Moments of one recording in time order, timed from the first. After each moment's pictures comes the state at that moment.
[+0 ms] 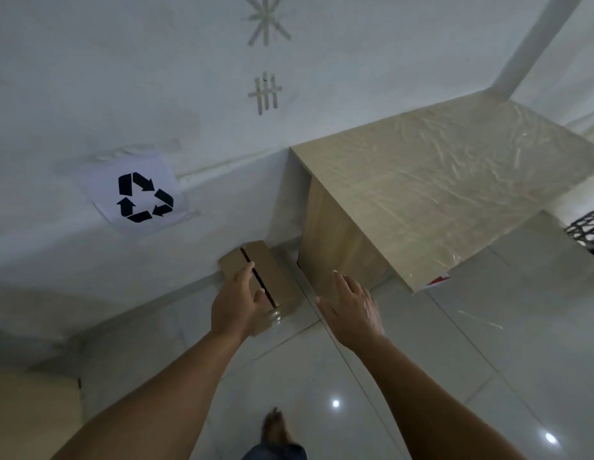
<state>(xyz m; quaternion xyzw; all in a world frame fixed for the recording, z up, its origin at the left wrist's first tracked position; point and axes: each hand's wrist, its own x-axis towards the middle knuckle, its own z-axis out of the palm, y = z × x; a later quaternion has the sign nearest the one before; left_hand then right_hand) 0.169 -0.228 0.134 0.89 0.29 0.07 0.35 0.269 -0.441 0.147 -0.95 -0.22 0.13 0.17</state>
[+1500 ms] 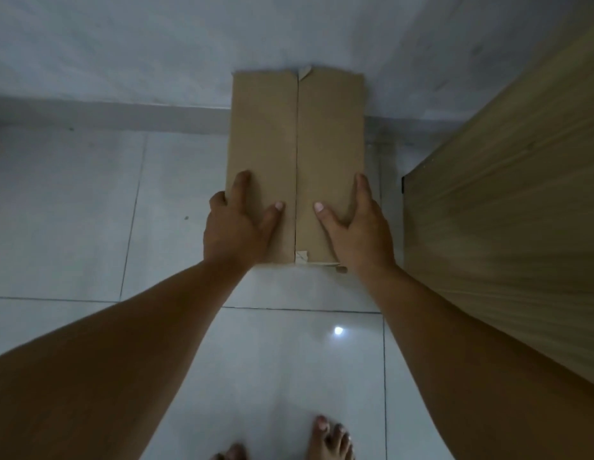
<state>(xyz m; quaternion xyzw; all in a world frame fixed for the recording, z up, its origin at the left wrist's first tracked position) 0.347 -0.137 -0.416 0.71 0.62 0.06 0.33 0.512 -0.233 -0.416 -0.86 -0.30 0.31 0.27</state>
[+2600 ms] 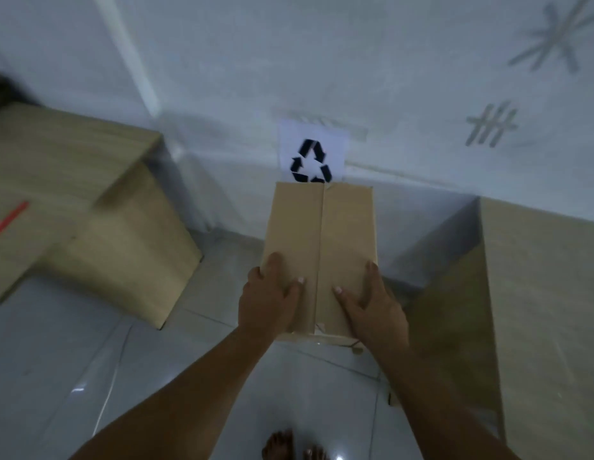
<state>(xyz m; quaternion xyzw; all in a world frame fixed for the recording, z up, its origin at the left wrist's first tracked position) 0.152 -0.251 0.143 0.69 0.66 0.13 0.27 0.336 -0.327 0.157 -0.83 -0.46 0.26 0.21</state>
